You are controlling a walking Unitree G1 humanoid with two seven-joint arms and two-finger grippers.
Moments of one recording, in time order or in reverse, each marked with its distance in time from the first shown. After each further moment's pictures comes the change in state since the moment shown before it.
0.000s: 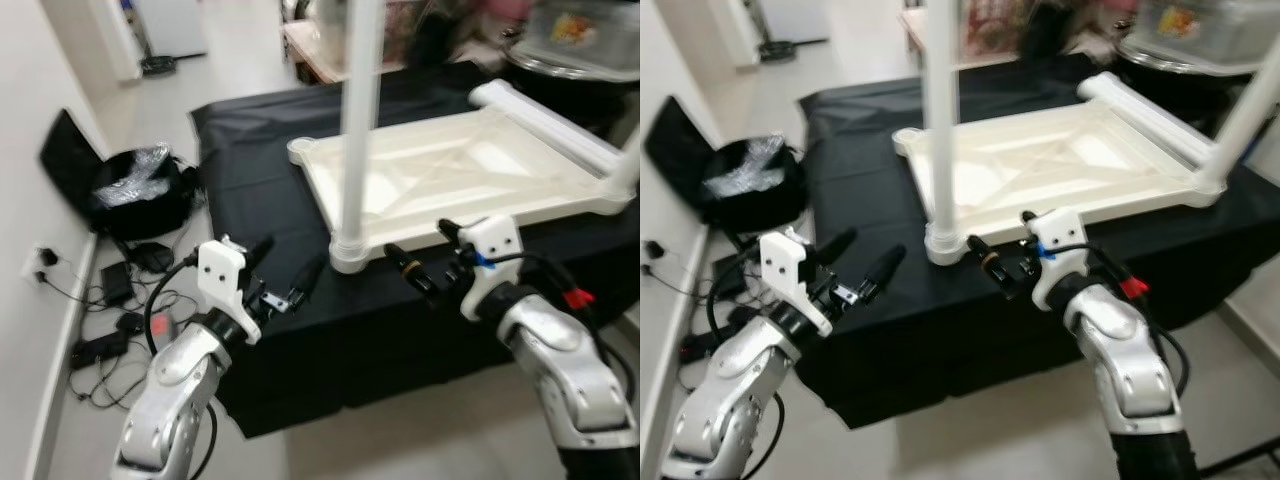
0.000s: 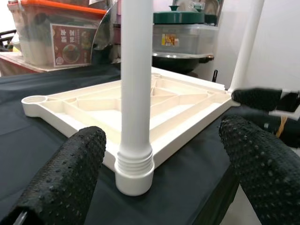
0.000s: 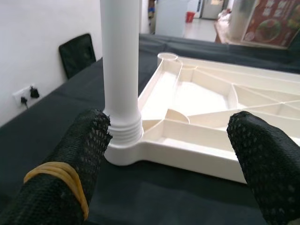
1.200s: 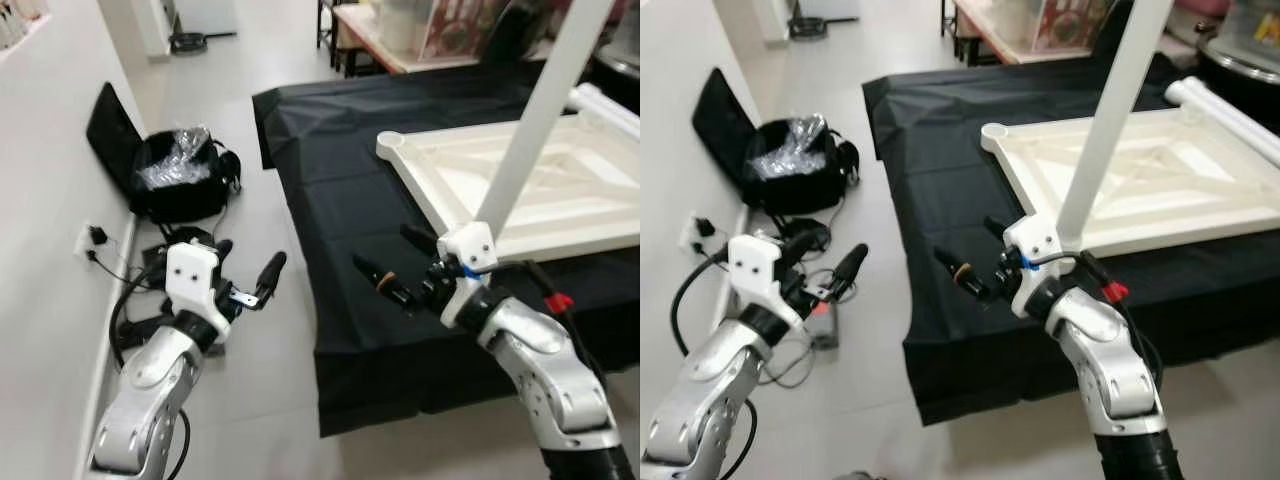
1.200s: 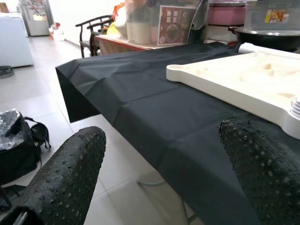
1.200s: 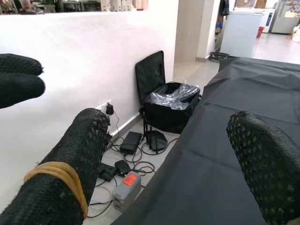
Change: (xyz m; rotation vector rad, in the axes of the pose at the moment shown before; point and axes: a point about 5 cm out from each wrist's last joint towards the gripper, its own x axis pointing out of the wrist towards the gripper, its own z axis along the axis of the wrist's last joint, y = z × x) left arm -0.020 0.019 -0.016 0.045 0.084 0.134; right arm 0.003 0.020 0.003 0.049 -0.049 0.177
